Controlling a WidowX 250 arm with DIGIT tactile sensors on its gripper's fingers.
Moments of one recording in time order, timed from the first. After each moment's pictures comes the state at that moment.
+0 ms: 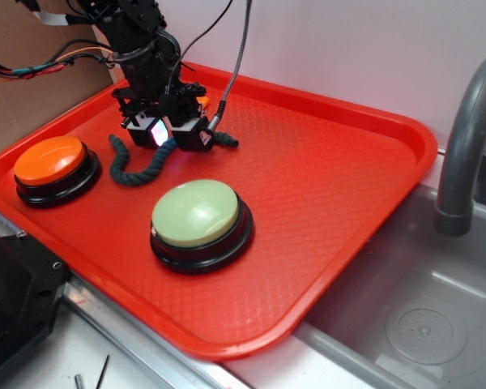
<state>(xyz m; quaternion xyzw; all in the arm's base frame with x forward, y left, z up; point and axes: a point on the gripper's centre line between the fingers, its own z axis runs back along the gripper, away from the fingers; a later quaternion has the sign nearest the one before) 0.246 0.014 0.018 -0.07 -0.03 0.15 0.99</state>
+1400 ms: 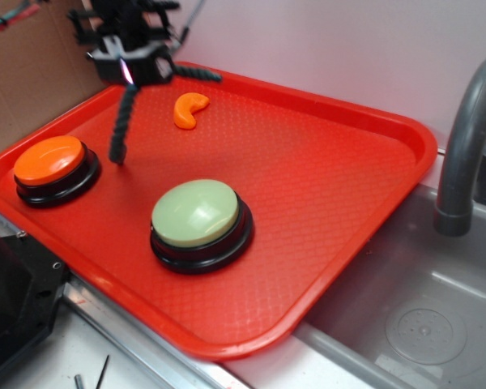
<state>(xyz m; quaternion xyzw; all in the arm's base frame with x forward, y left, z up) 0.211 -0.009 0.137 -0.06 -0.02 0.14 0.99</state>
